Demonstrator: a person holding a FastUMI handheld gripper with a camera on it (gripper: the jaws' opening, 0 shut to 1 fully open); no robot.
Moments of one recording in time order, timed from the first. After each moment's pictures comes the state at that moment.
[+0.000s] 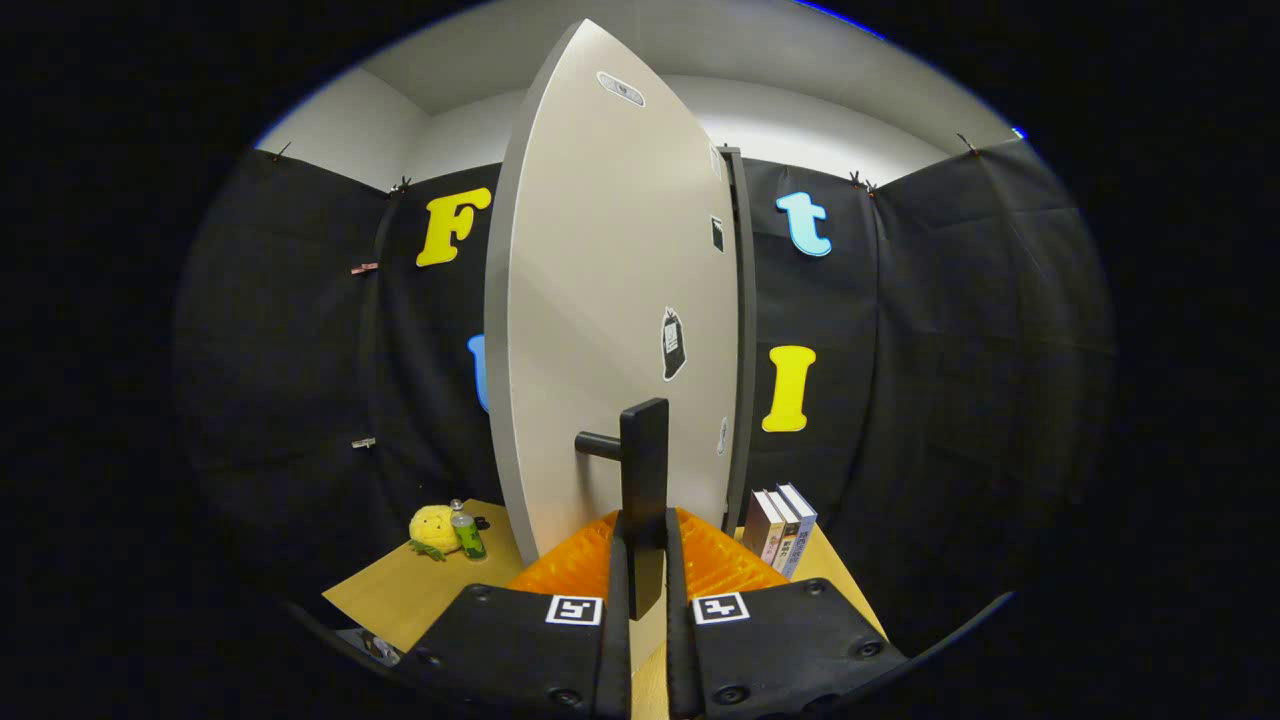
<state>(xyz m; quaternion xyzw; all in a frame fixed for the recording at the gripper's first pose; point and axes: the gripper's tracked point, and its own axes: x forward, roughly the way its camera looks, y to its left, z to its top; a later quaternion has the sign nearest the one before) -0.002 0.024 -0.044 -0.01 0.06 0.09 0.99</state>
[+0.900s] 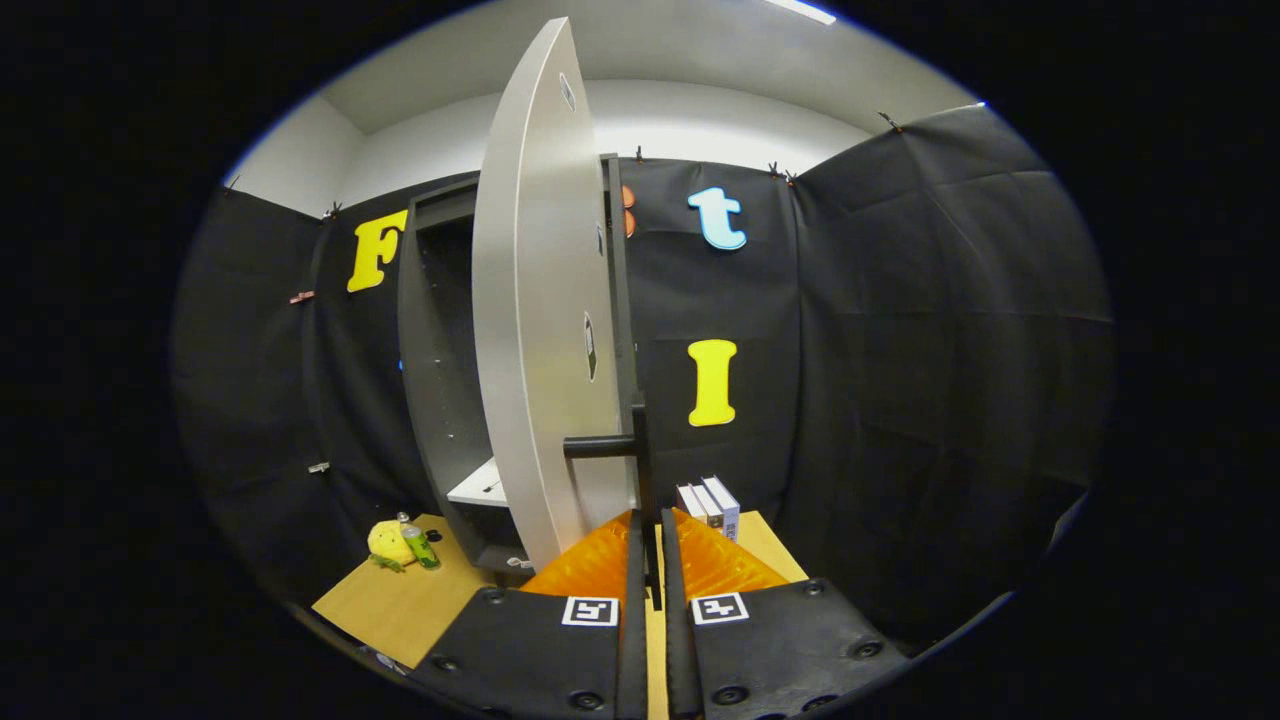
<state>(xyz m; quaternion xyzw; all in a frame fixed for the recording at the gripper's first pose) -0.004 -0.078 -0.037 0.02 0.05 0.00 1.00</state>
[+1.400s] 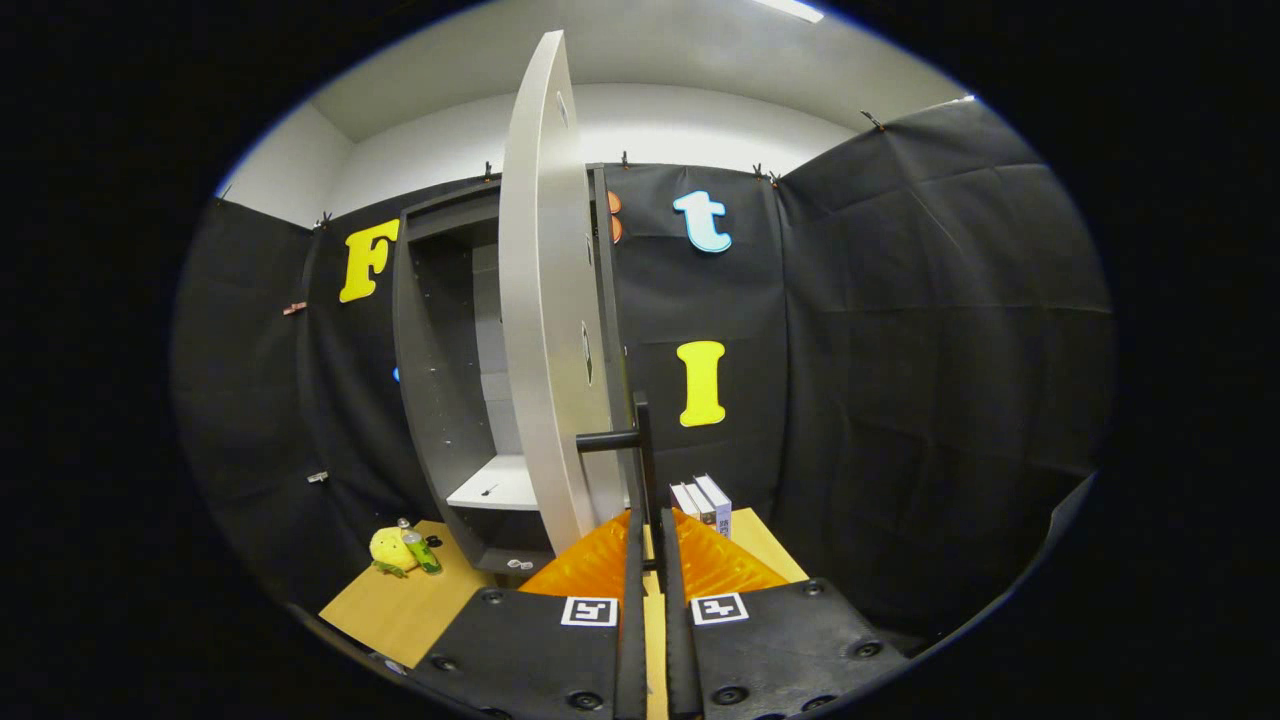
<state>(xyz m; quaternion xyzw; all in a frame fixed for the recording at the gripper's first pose) -0.029 -0.073 -0.033 0.04 0.05 0.00 1.00</state>
